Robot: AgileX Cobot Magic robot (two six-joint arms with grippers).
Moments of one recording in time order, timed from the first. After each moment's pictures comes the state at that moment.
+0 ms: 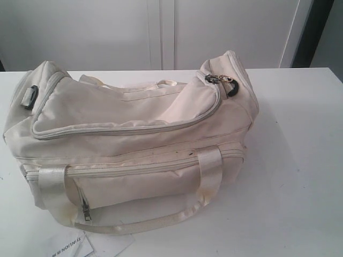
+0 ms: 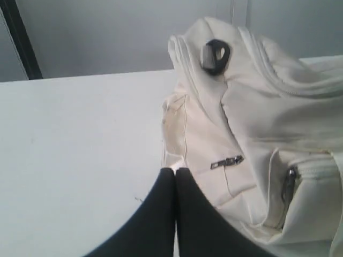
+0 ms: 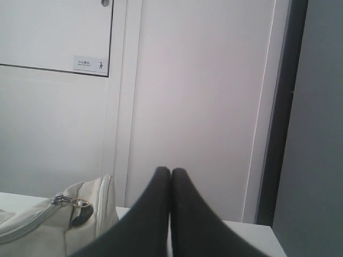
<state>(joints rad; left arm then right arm) 0.09 0.01 -0.03 -0.15 0.27 0.16 -0.05 0.05 -0.31 0.18 0.12 -0.22</state>
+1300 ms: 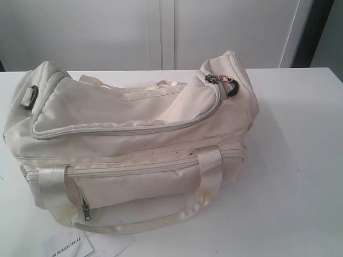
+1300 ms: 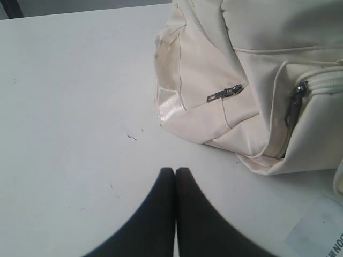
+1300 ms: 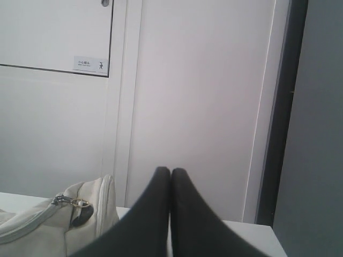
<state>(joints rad) 0.09 0.01 0.02 -0.13 0.39 0.16 -0.05 0.05 -0.31 0.18 0.12 -0.22</state>
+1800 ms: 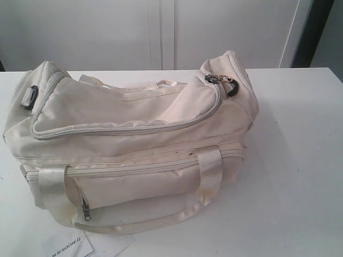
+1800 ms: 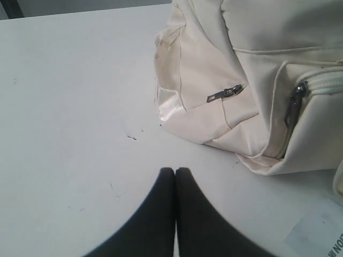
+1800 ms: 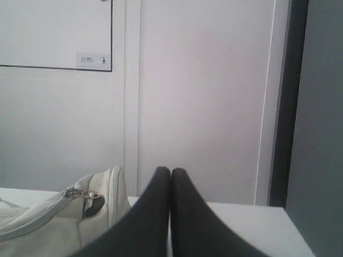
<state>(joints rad) 0.09 0.01 0.02 -0.13 0.39 0.16 -0.05 0.05 -0.31 0.15 0.16 -0.12</state>
